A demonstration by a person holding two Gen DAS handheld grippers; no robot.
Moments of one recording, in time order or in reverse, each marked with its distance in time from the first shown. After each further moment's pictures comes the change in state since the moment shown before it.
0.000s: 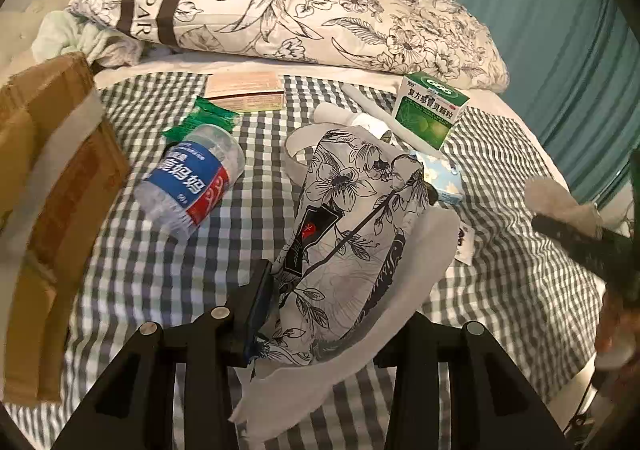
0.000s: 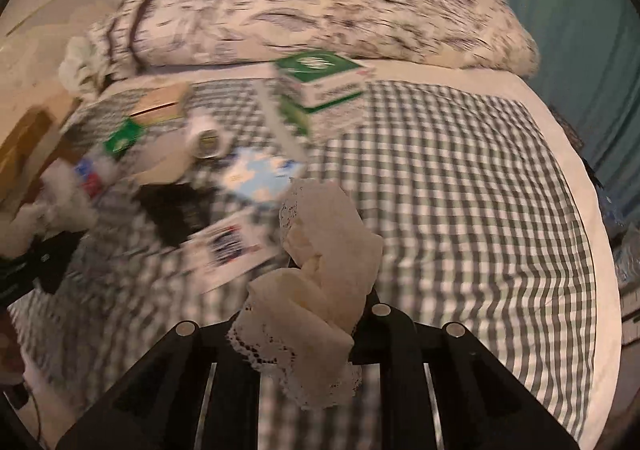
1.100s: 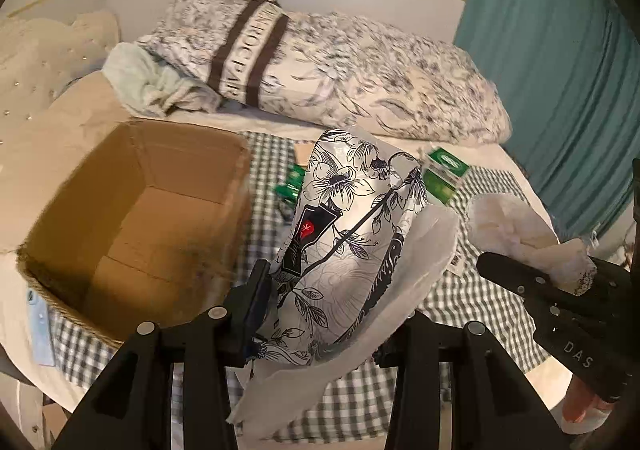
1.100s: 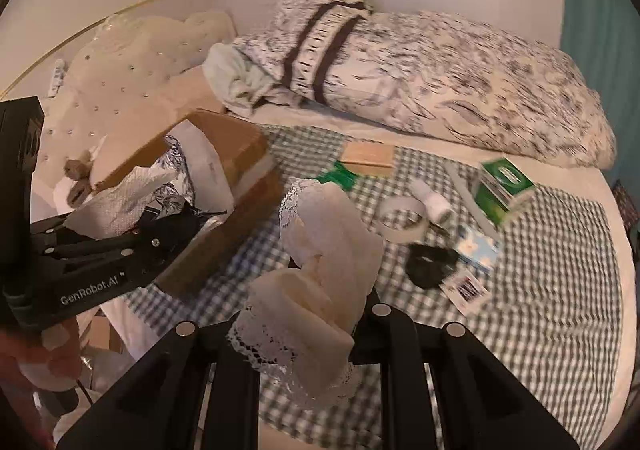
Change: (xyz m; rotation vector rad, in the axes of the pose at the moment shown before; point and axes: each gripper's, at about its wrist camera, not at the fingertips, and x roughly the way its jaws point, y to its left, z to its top) left arm -0.168 0.095 0.008 -0.050 -0.134 0.060; right arm -0.132 0.226 0.020 -0.187 -0.135 0.264
